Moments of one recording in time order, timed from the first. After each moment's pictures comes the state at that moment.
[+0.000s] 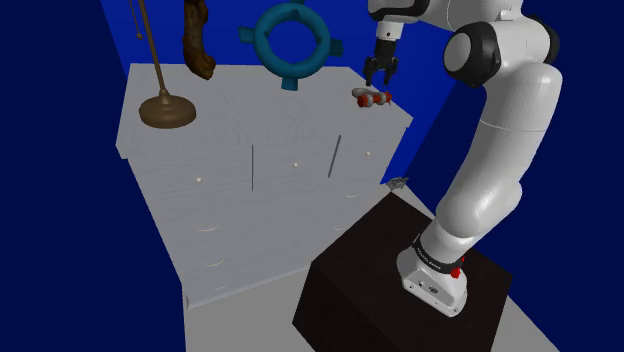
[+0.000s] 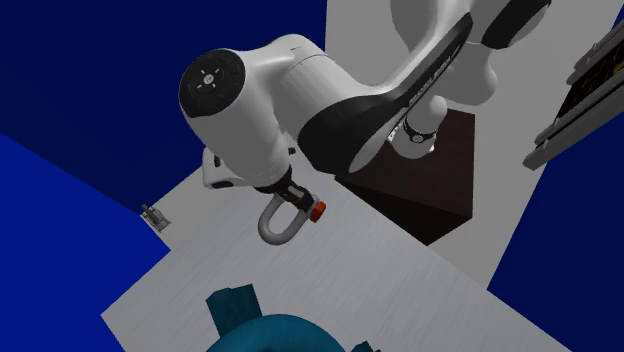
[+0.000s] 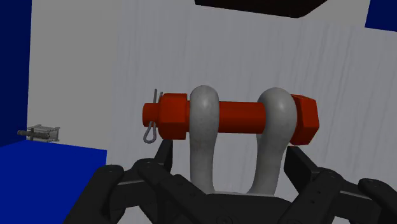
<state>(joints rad) -0.22 0.29 -0.38 -1.47 0.06 1.58 -0.29</state>
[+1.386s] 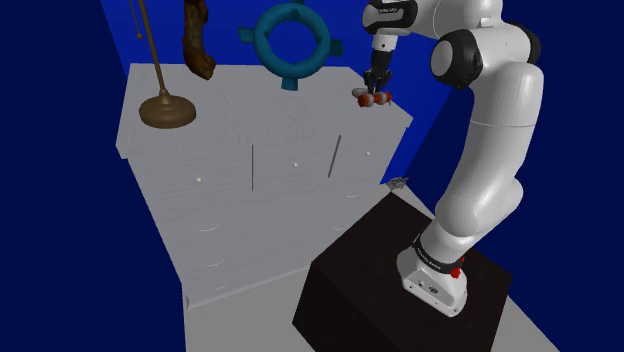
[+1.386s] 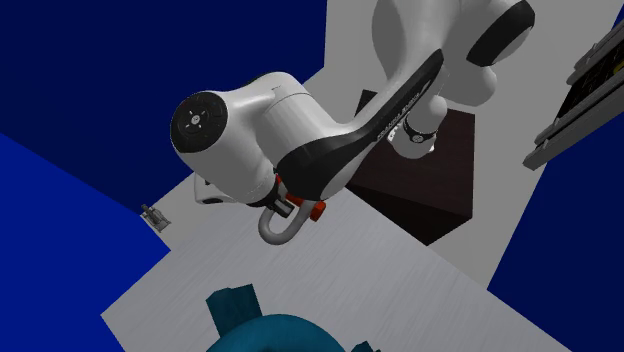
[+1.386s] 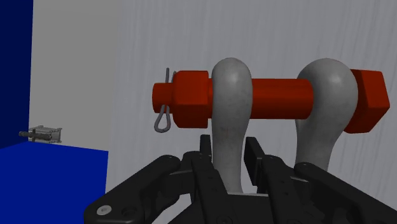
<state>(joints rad) -0.25 0.39 -0.38 -1.44 0.08 1.64 -0.31</state>
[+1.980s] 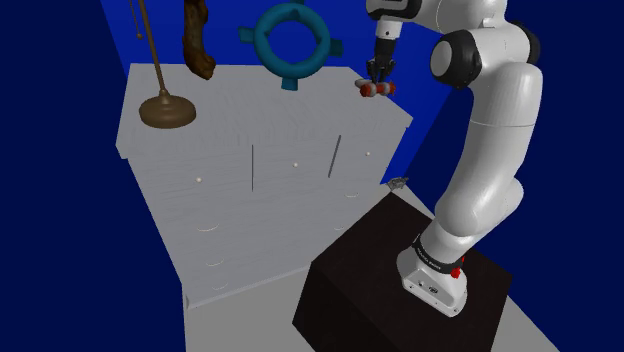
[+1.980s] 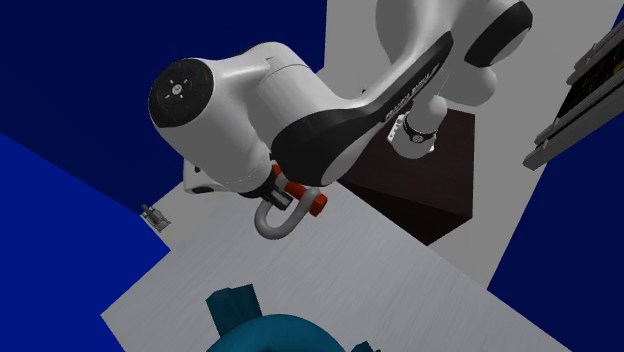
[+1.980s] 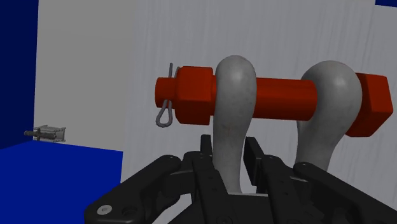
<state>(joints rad) -0.26 0.39 -0.39 -1.33 0.09 1.53 -0.31</state>
